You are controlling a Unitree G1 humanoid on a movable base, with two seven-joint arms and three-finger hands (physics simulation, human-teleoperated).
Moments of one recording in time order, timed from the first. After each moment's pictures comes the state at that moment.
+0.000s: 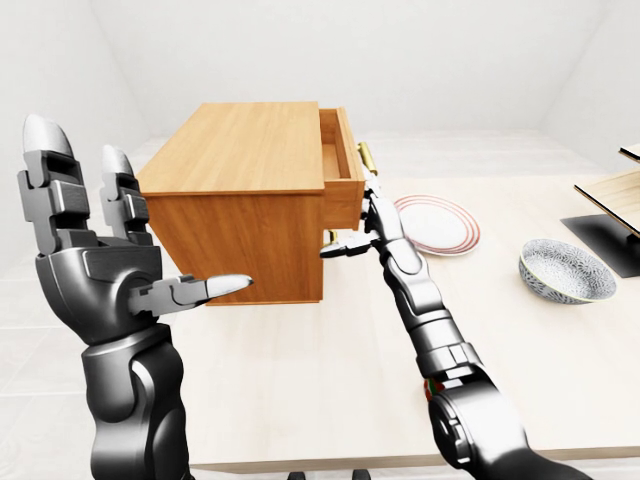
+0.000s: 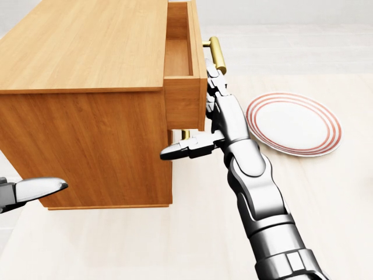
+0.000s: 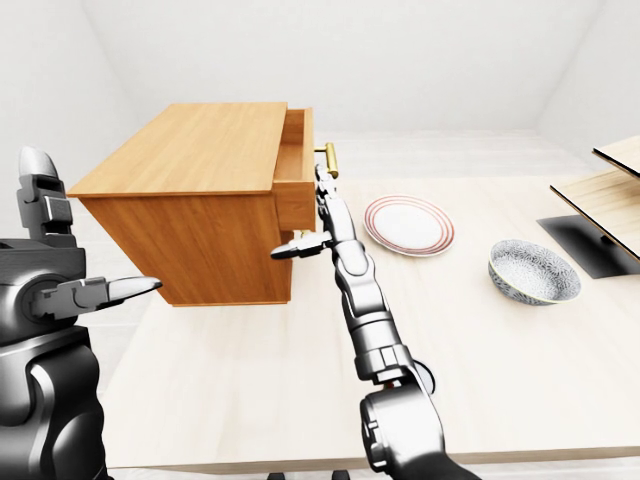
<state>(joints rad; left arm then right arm) -0.09 0.07 0.20 -0.74 -0.27 0.09 0.11 -0.72 0.00 -0.04 0.56 0.02 -0.02 0.09</state>
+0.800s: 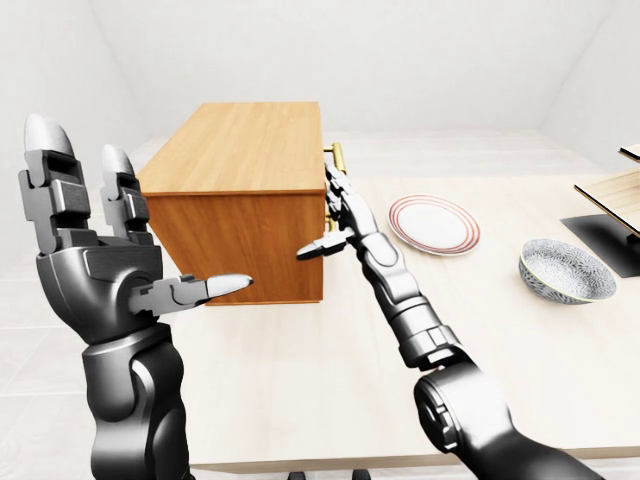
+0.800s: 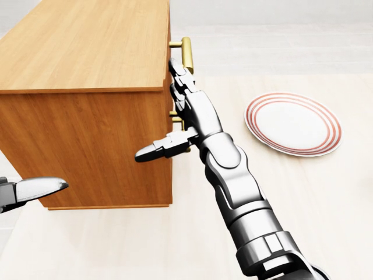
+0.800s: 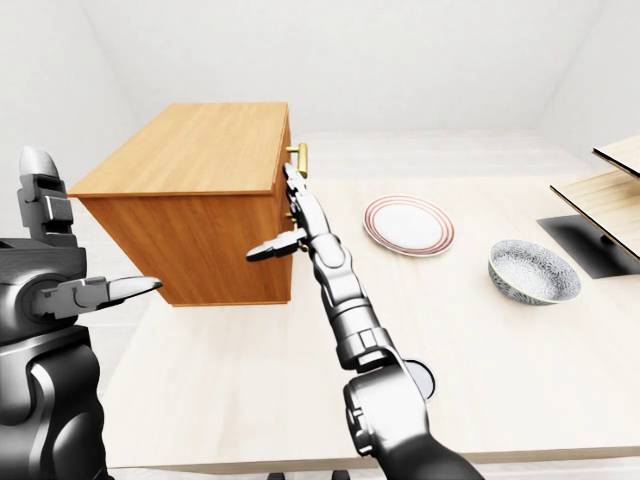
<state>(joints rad) -0.10 0.07 0.20 -0.74 -0.27 0.09 0.11 -0.84 0.06 -0.01 0.75 0.02 -0.09 0.15</state>
